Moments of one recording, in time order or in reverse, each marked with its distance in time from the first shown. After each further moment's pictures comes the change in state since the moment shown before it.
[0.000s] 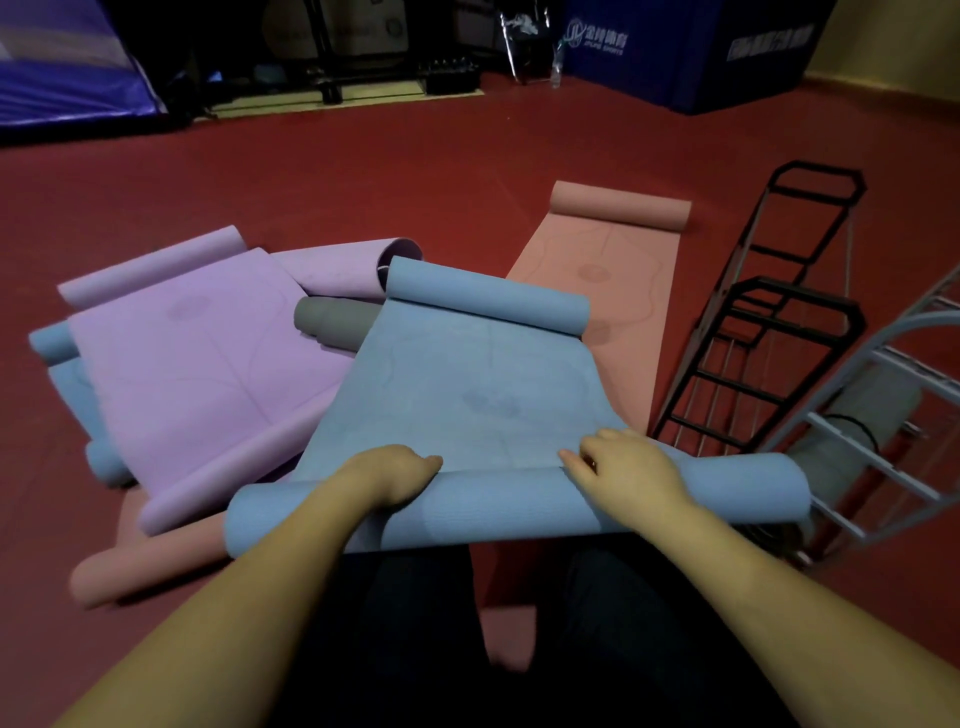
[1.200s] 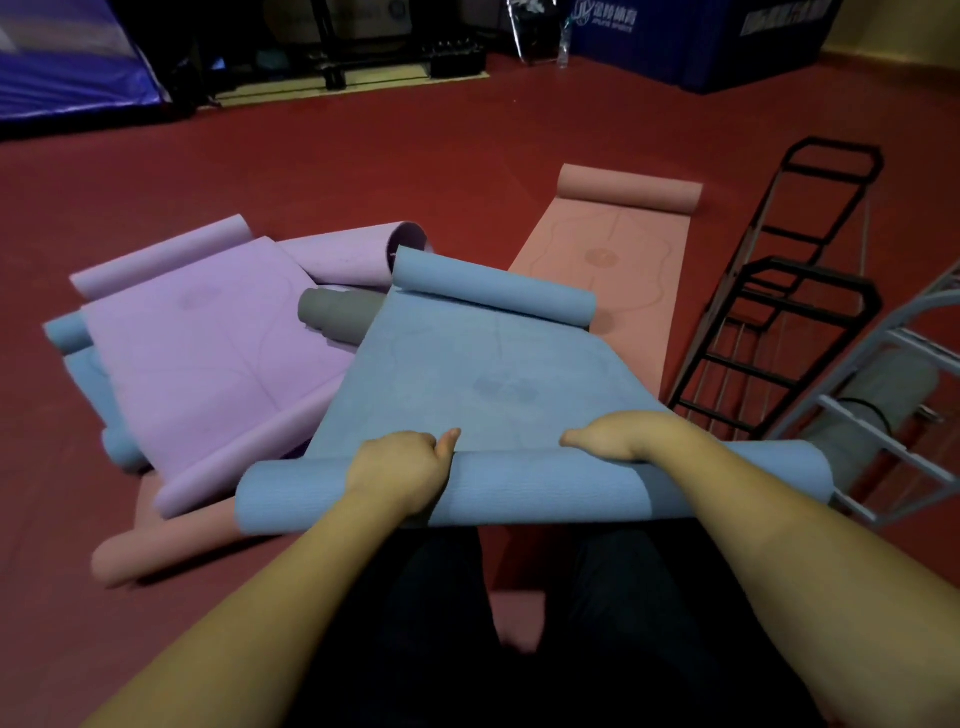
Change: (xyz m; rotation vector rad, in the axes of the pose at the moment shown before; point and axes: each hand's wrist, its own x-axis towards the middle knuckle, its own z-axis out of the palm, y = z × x) left_hand -0.023 0.007 0.024 0.130 0.391 0.086; right_hand 0.048 -0.005 -0.027 0.128 -0.695 0.122
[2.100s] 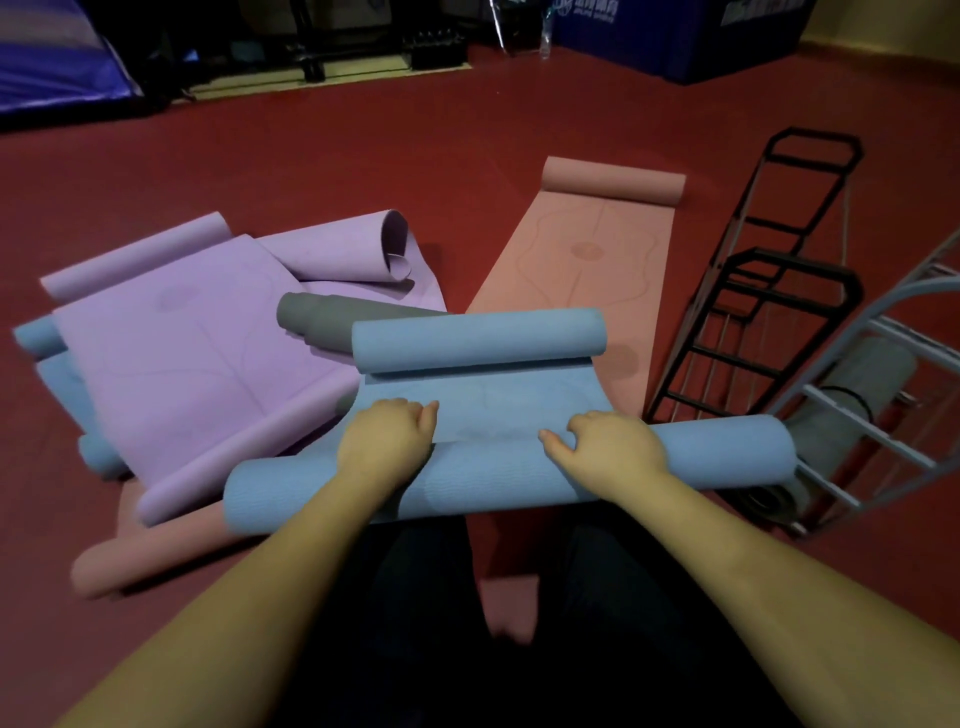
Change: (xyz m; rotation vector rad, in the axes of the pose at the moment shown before) left_hand 0.024 0.001 -0.008 -0.087 0.192 0.048; right_hand -0.011 0.001 0.048 -0.235 0.649 -0.018
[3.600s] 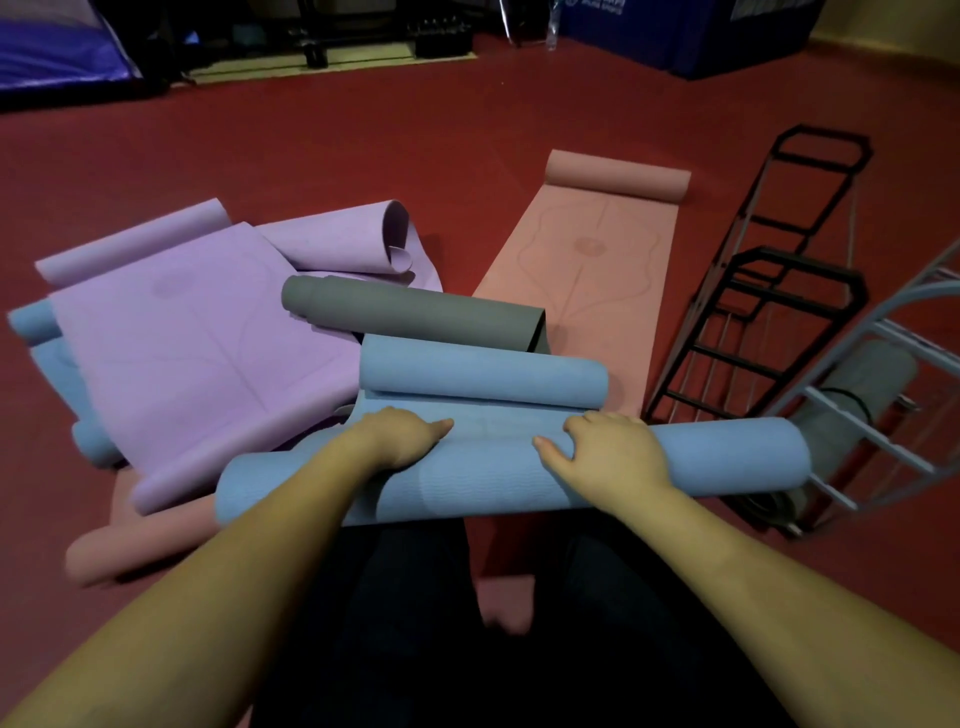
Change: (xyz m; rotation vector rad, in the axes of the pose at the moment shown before) left_hand 0.020 0.002 -0.007 -0.043 -0.565 -0.115; right_hand -0.013 -0.002 -0.003 -0.037 0.061 -0.037
